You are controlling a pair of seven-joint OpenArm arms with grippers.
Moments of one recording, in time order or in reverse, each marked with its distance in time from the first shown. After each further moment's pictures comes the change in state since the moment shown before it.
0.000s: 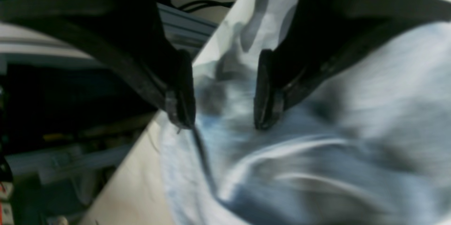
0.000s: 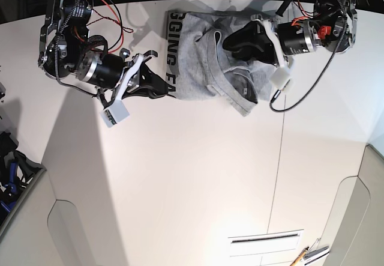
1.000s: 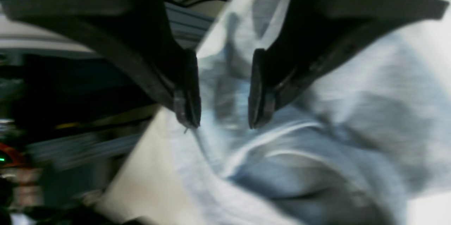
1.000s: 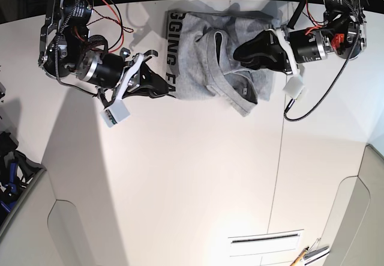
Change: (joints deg) left arm -1.8 0.6 -4.4 0.0 -8.3 0.0 6.1; right arm 0.0 0.0 0.0 0.0 0.0 0.0 -0.1
